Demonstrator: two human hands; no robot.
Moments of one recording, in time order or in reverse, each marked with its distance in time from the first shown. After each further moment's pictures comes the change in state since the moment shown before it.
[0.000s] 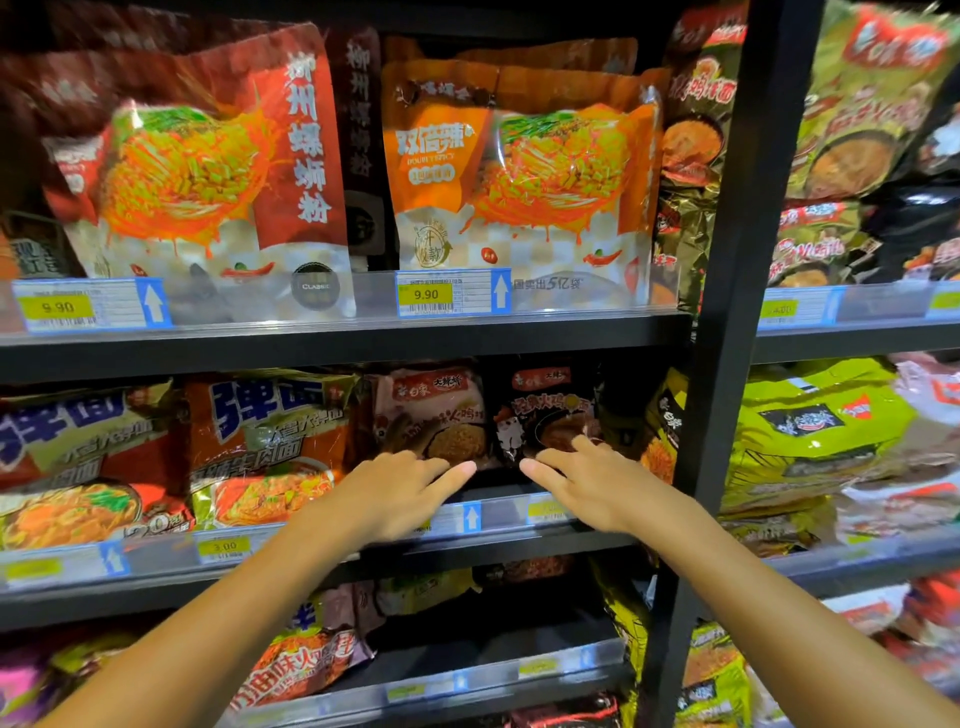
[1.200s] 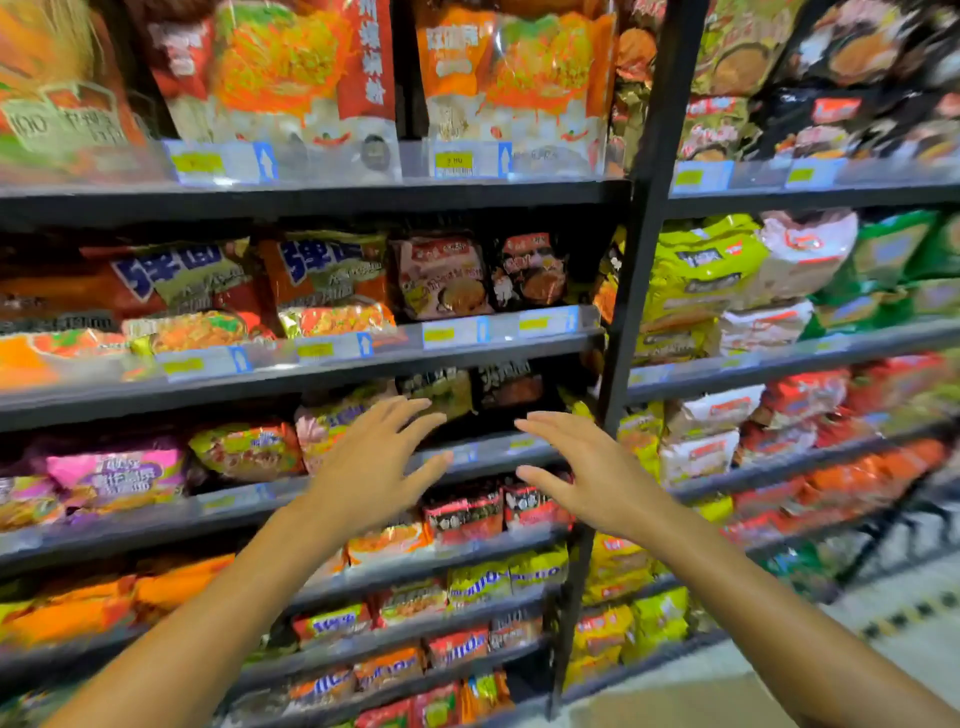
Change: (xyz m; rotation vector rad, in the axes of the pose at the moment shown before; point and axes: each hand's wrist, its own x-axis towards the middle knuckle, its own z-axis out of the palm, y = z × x) left_hand -0.227 -0.013 0.073 0.066 0.280 0.245; right_hand -0.236 -0.069 0.115 0.184 0.355 -0.253
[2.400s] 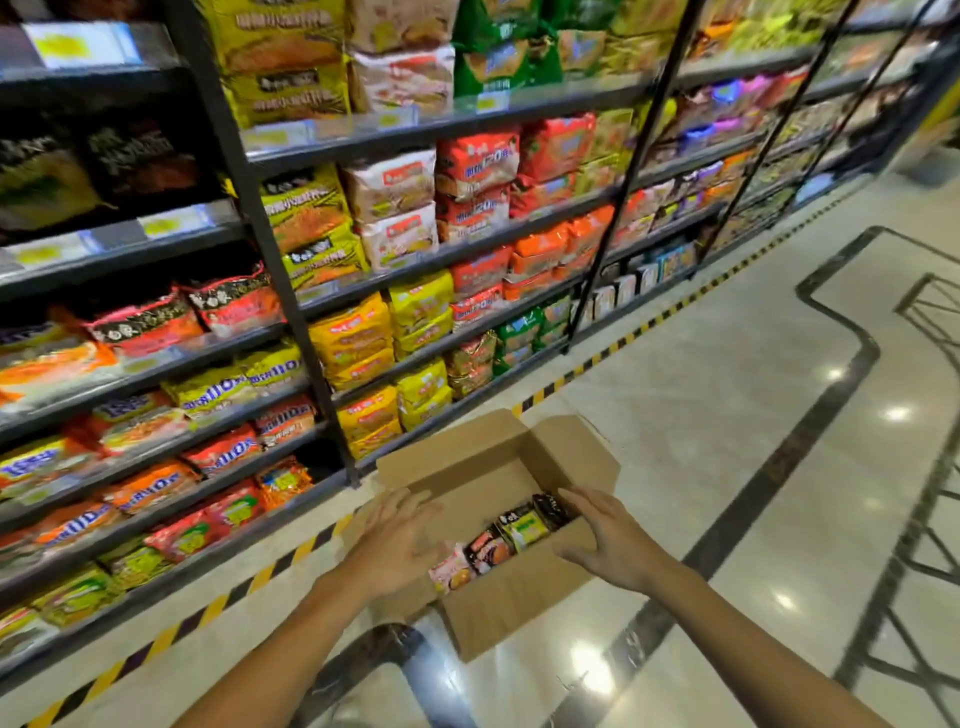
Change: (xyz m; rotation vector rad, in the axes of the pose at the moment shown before) left_hand -0.198 0.461 0.256 -0.389 -0.747 0.171; right_hand -0.615 0.164 -0.038 0.079 -0.462 0.789
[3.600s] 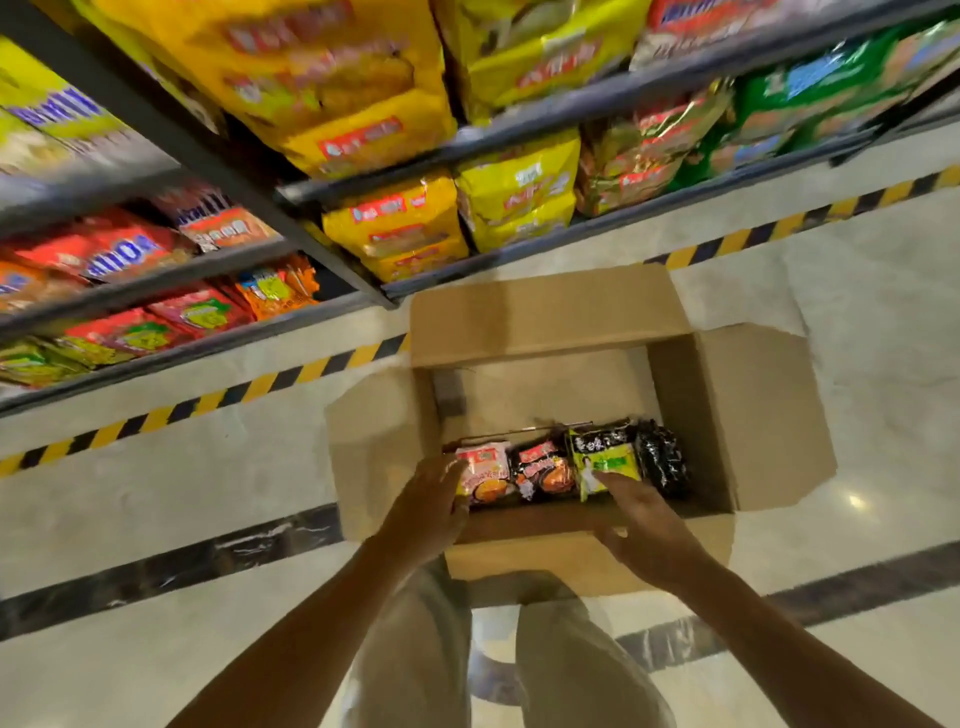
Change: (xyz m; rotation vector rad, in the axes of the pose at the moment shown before) left_hand 0.366 -0.173 0.285 -0.329 -0.142 -0.493; right_hand 0.428 0.219 0.237 0.072 -0.517 0.044
